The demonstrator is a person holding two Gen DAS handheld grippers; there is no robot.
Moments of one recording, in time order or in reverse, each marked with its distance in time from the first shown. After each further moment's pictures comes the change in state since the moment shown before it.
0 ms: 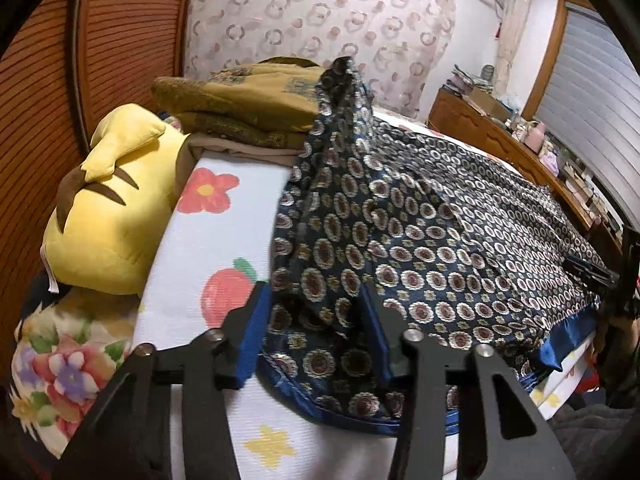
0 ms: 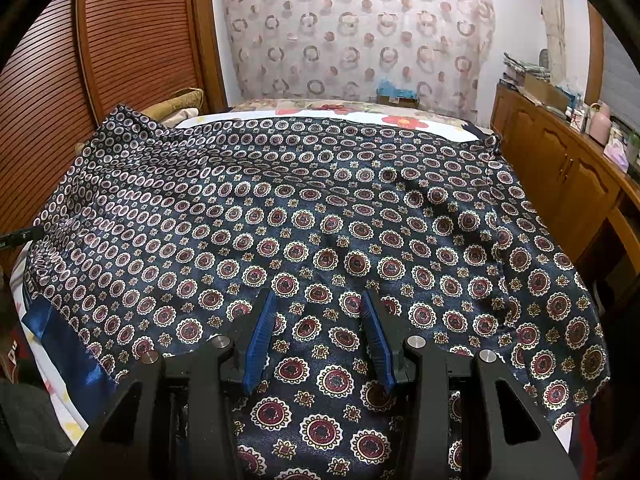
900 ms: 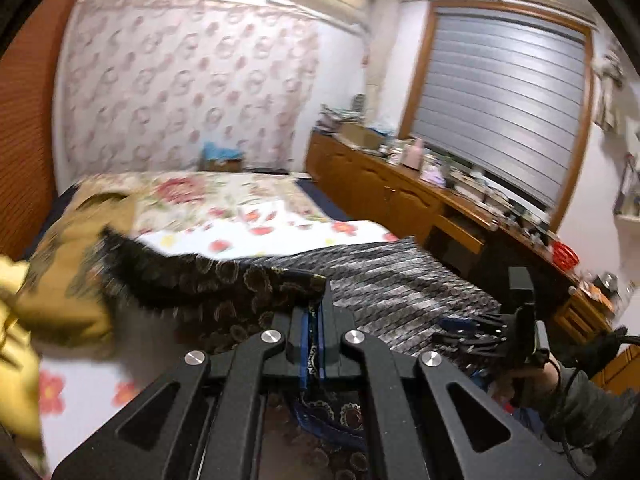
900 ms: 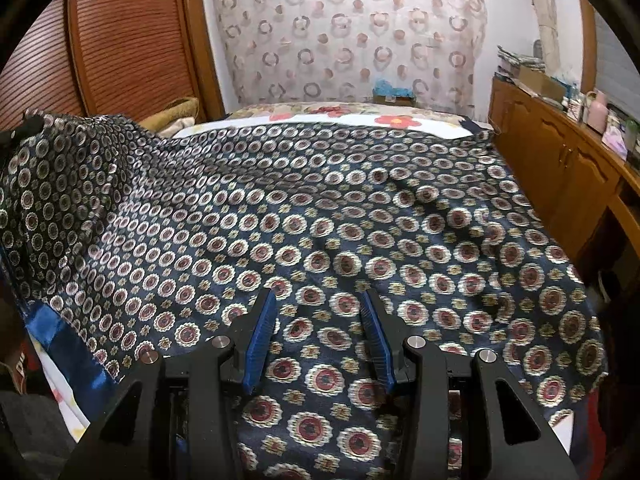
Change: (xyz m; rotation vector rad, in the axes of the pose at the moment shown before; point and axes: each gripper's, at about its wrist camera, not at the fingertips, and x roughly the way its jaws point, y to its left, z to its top) left arm -0.026 -0.169 0.102 0.282 -0.195 -0.396; right arm -0.007 -0.011 0.001 0.048 -0.012 0.011
